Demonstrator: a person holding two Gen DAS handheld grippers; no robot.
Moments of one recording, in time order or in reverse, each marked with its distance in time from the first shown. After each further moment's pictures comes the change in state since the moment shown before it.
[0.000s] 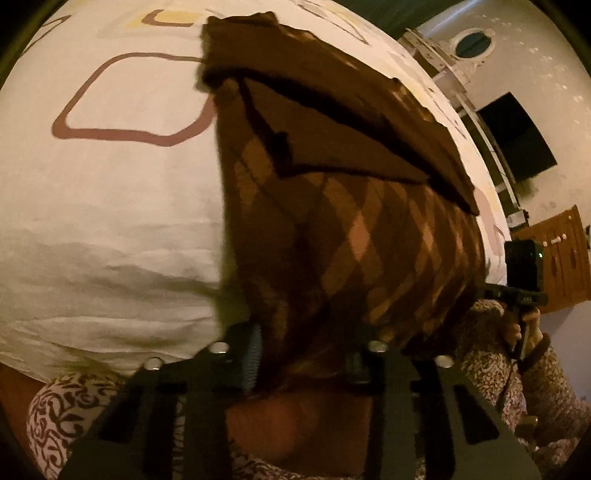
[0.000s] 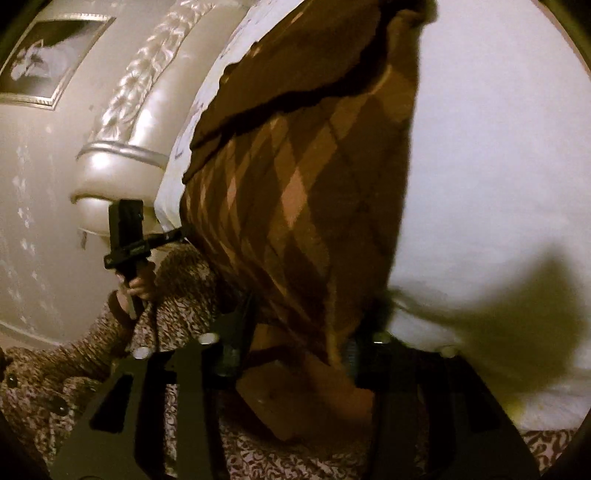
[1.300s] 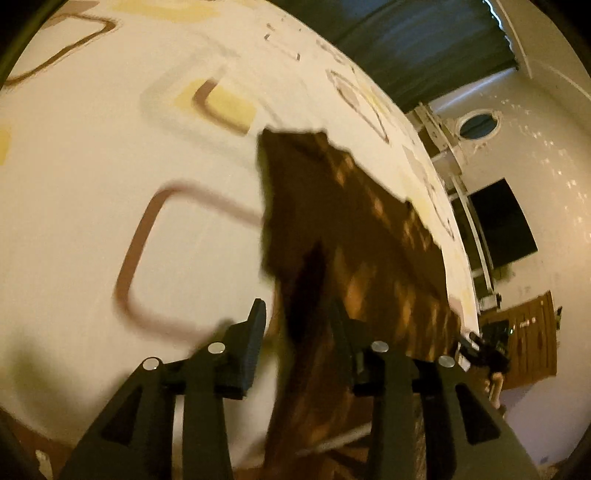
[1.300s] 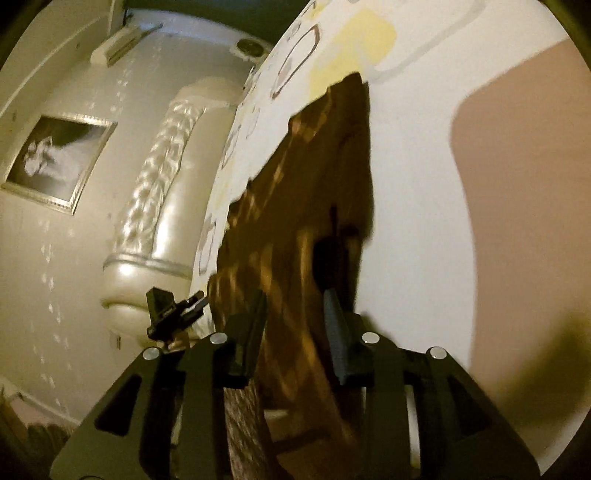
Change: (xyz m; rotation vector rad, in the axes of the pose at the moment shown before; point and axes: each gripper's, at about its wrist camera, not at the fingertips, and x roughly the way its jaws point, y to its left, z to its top) left arm -0.050 0.066 0.076 -0.178 -0.195 -0.128; right arm -0.088 -0.038 0.052 0.179 -0.337 0.112
